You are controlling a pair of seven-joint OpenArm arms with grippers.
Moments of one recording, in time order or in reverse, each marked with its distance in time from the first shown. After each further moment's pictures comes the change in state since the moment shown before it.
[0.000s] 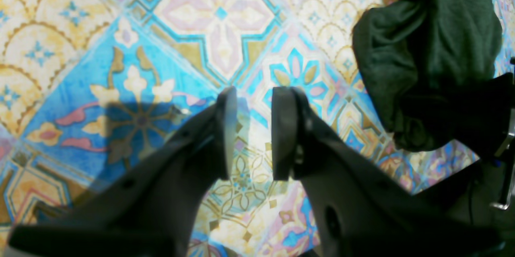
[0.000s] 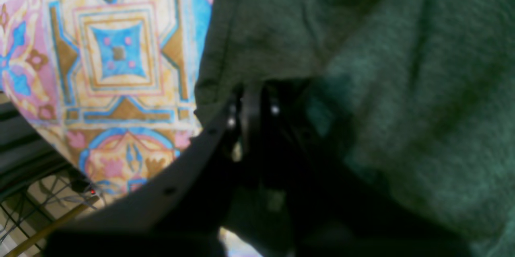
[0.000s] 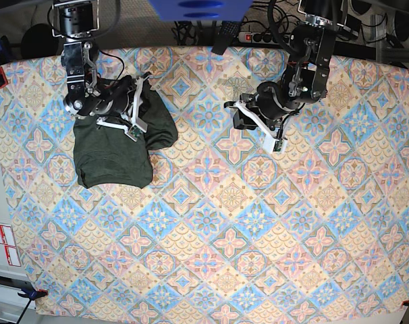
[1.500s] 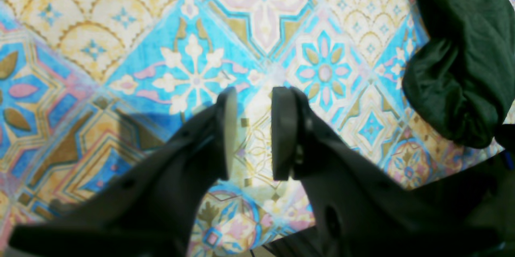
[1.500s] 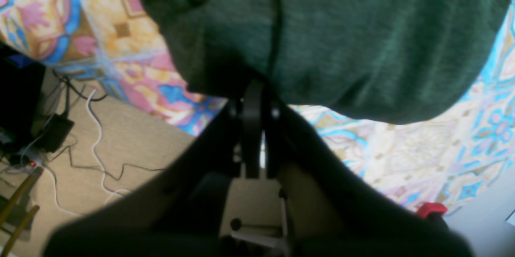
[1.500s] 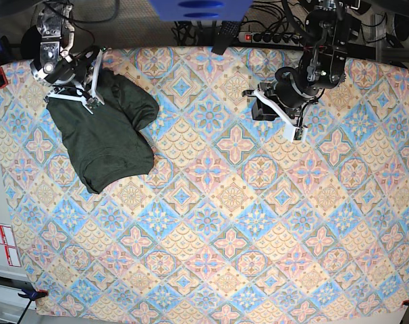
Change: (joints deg) left arm 7.3 -3.3 -5.0 7.6 -0.5 0.0 0.2; right arm -15.1 1.5 12.7 21.6 -6.8 -1.4 -8.9
